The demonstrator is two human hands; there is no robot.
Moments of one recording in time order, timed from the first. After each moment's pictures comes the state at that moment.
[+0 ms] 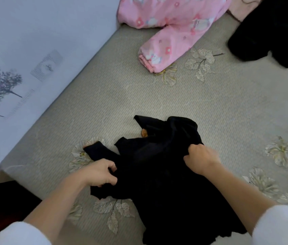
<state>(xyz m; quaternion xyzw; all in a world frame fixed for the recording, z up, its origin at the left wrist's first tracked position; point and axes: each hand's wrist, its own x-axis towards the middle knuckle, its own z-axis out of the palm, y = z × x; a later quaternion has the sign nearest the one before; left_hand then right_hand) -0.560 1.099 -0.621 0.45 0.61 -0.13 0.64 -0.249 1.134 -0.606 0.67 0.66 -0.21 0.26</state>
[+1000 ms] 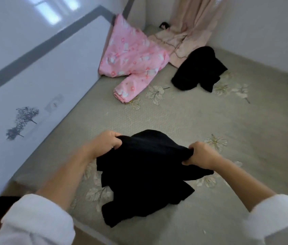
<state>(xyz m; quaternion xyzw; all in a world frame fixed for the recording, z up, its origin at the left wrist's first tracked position) -0.464 1.082 -0.391 0.55 0.57 0.11 0.60 -0.147 1.040 -0.409 0.71 0.61 -0.34 0.10</state>
